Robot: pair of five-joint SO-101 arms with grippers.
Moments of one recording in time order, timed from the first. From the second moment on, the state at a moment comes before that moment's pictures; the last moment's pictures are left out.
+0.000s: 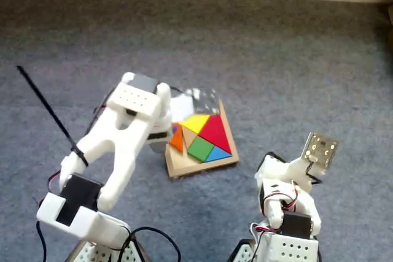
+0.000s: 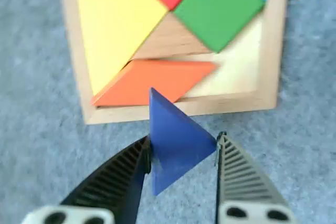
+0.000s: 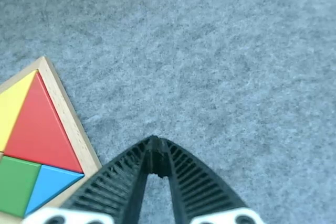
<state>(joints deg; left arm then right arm) 15.3 1.5 20.5 76.0 -60.8 3.8 -103.9 96.0 58.4 -13.5</state>
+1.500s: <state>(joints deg) 3.4 -23.9 53.5 68.6 -38.7 3.8 -103.9 96.0 58.4 -13.5</state>
